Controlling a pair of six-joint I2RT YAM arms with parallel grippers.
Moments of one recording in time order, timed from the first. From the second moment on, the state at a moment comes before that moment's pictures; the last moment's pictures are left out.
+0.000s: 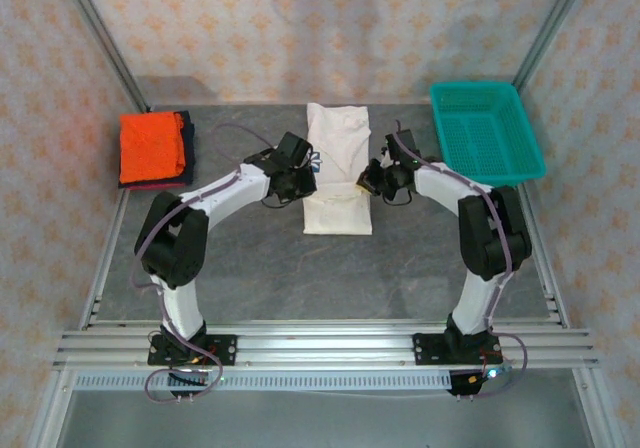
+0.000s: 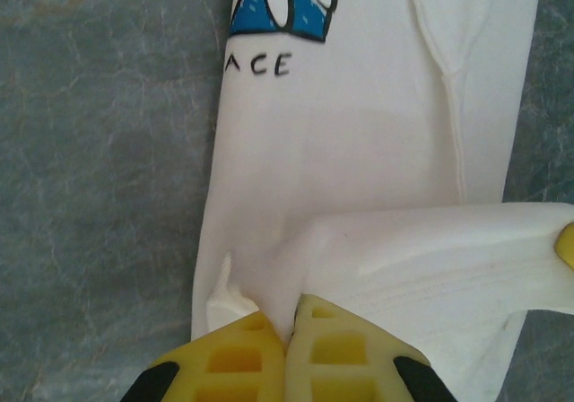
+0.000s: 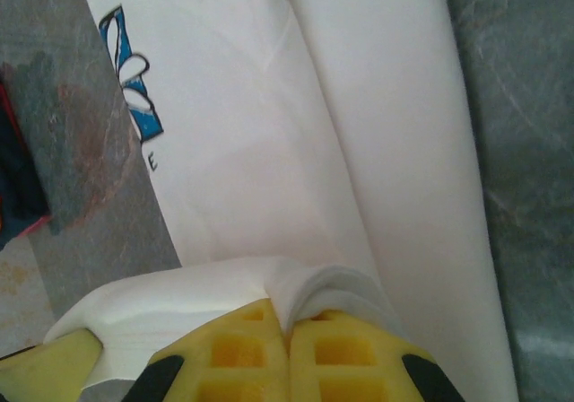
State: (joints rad) left arm -0.48 1.86 1.39 -0.55 0.05 -0.77; right arm 0.31 1.85 1.24 -0.35 -0.44 0.80
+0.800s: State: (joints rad) left arm -0.43 2.04 1.56 -0.59 0.08 -0.75; right arm 0.26 2.02 1.37 -0.33 -0.47 0.80
